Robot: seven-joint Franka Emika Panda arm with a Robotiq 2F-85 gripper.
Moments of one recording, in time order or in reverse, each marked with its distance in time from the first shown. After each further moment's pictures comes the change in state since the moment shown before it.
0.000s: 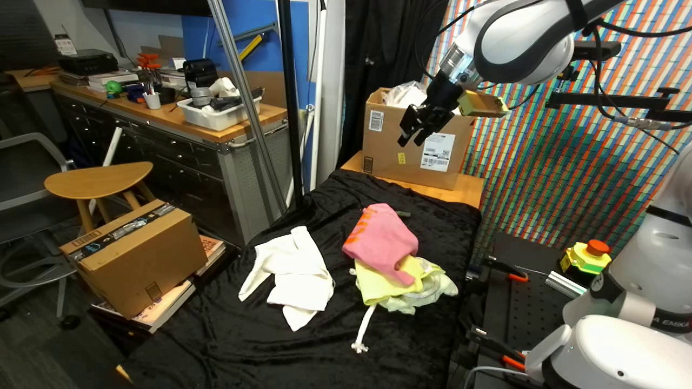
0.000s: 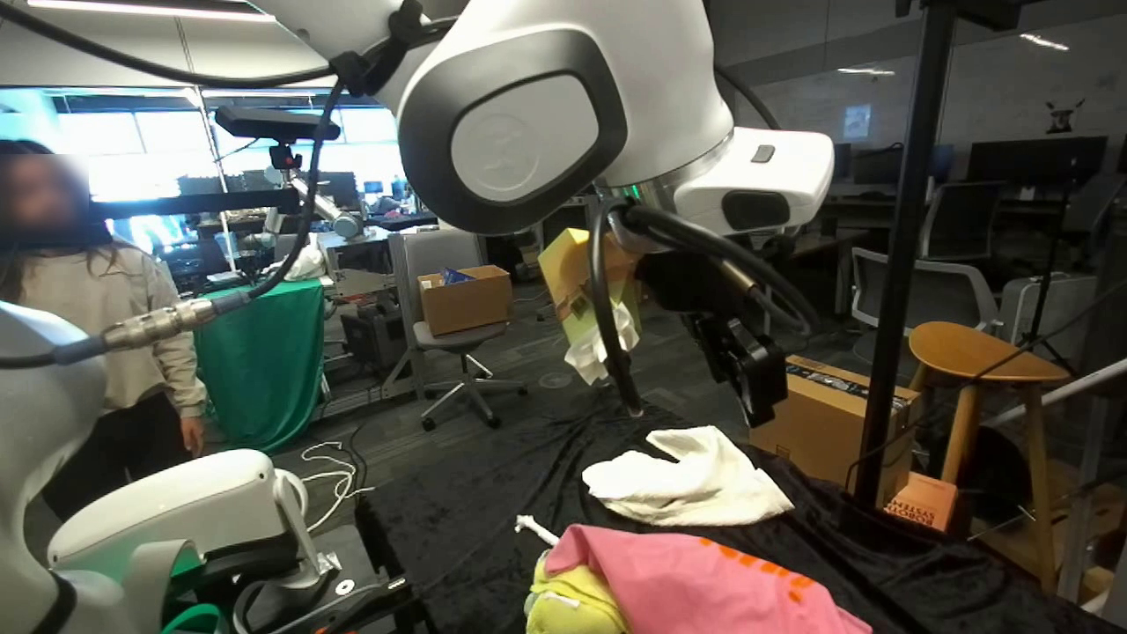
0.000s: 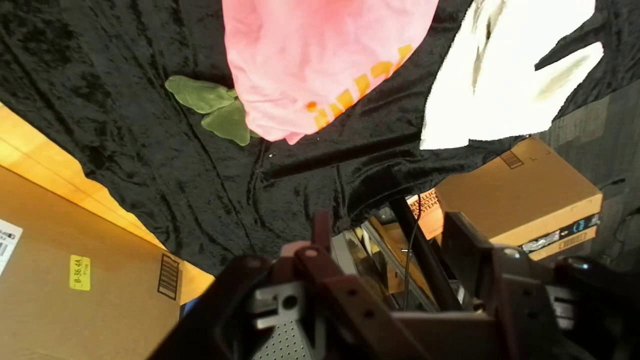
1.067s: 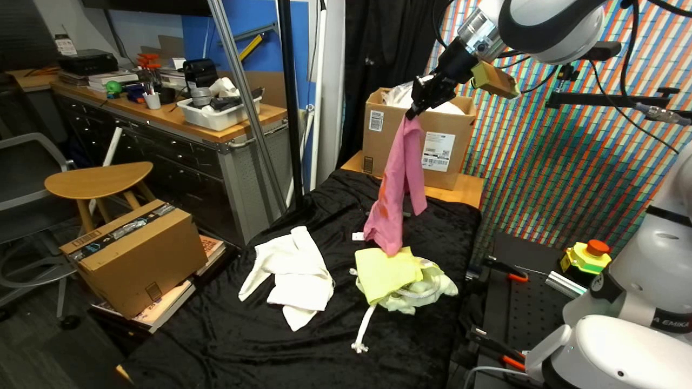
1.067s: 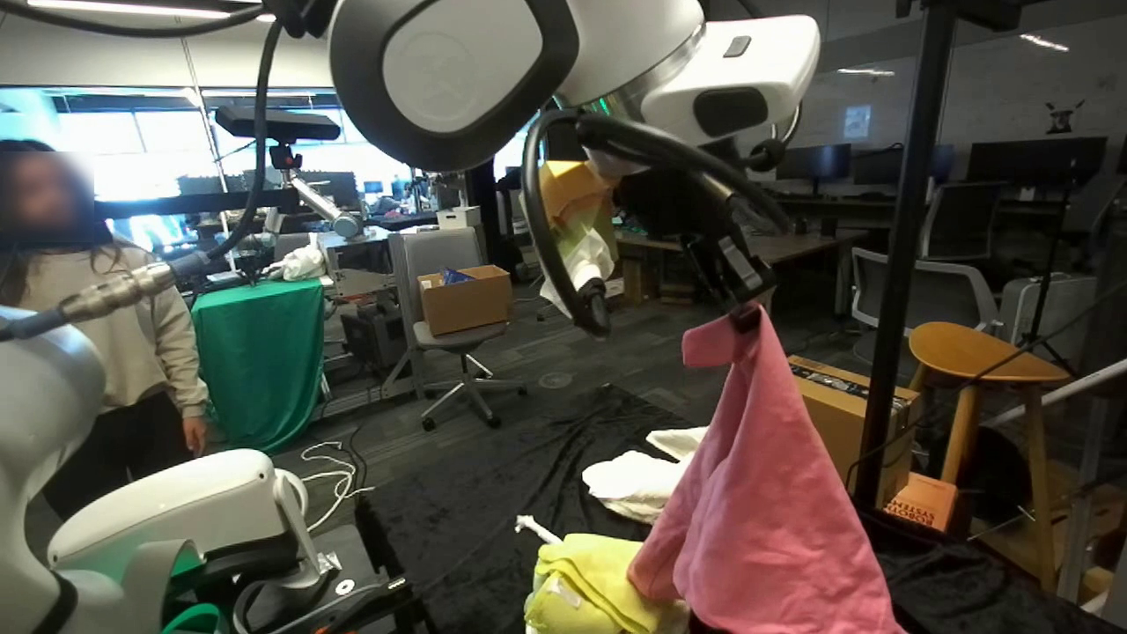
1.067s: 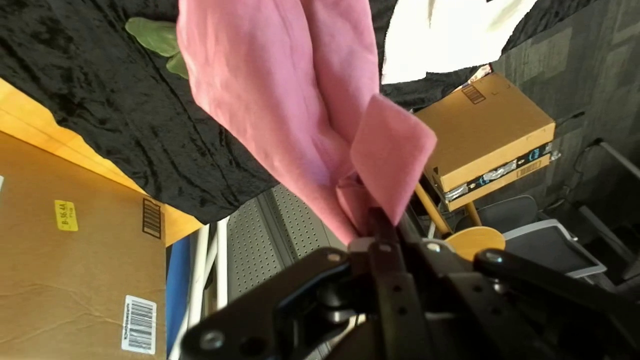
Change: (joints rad) arm 0.011 -0.150 -0.006 -0.015 0.060 0.010 -0.006
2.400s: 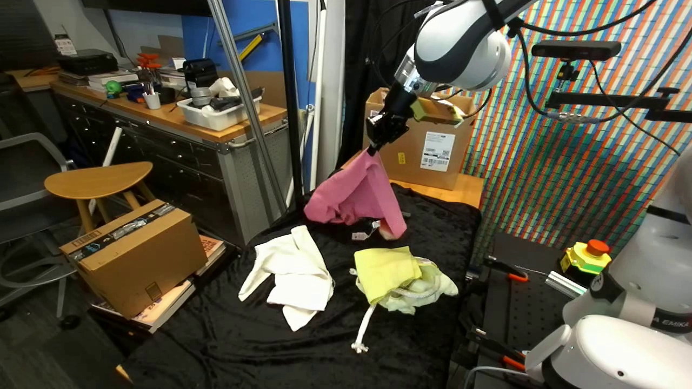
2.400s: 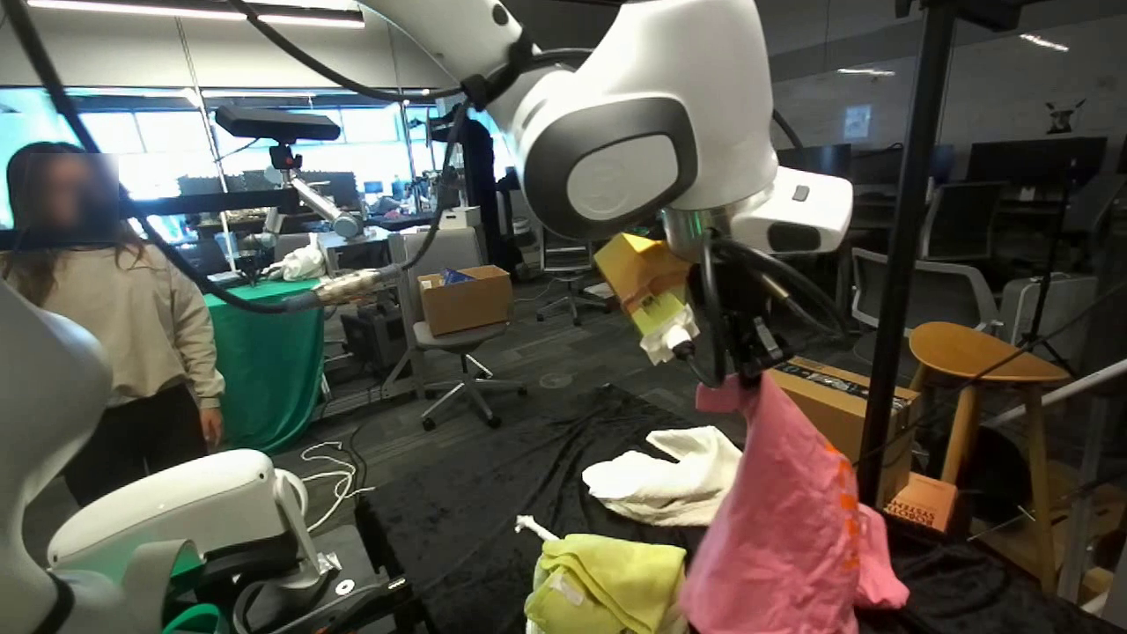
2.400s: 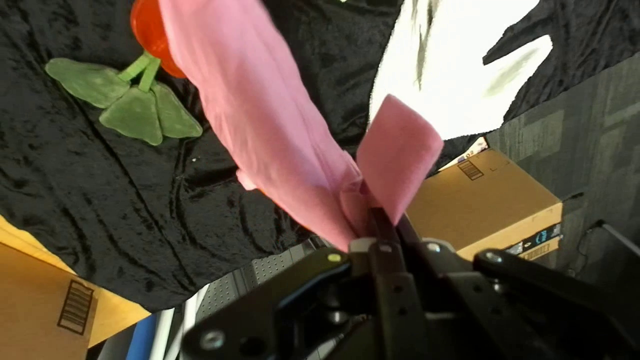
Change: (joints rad) arm -0.031 0.411 0.141 0.228 0.157 -0.011 -0.088
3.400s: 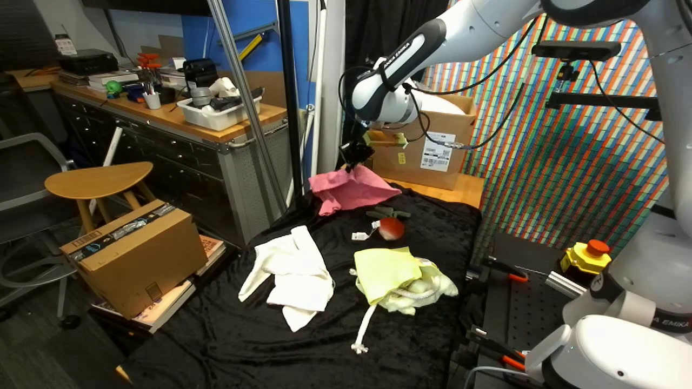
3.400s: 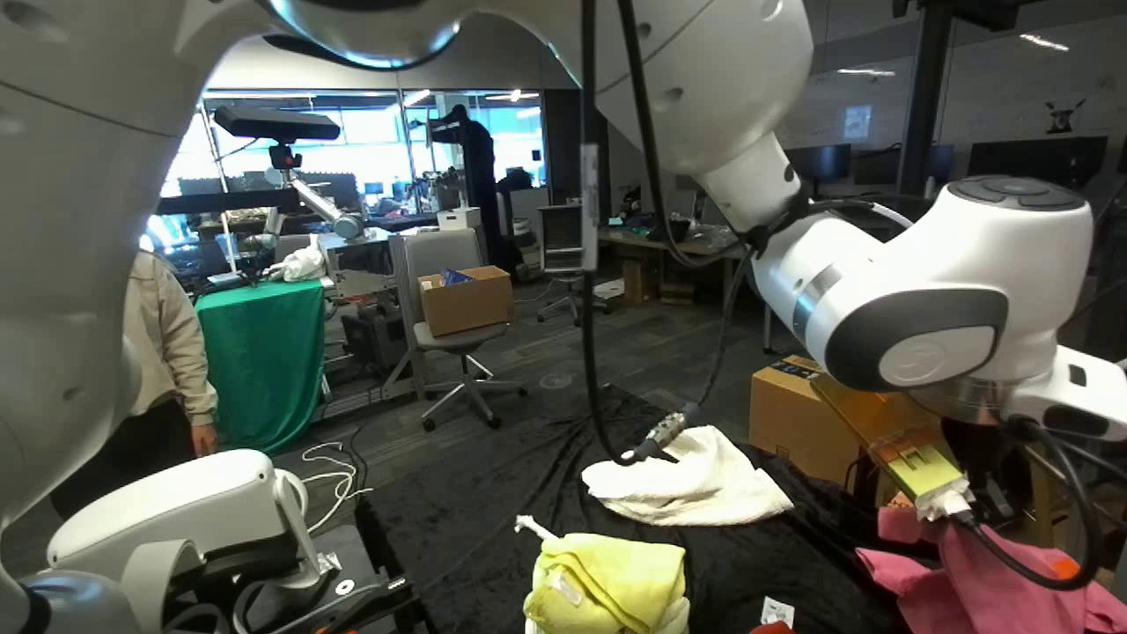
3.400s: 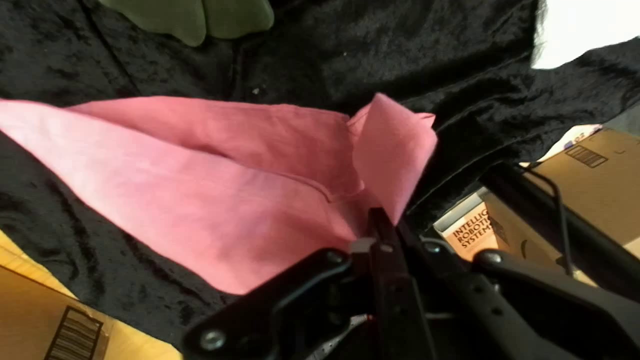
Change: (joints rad) arm -0.189 0.712 0.020 0.652 -0.079 -0.079 -0.039
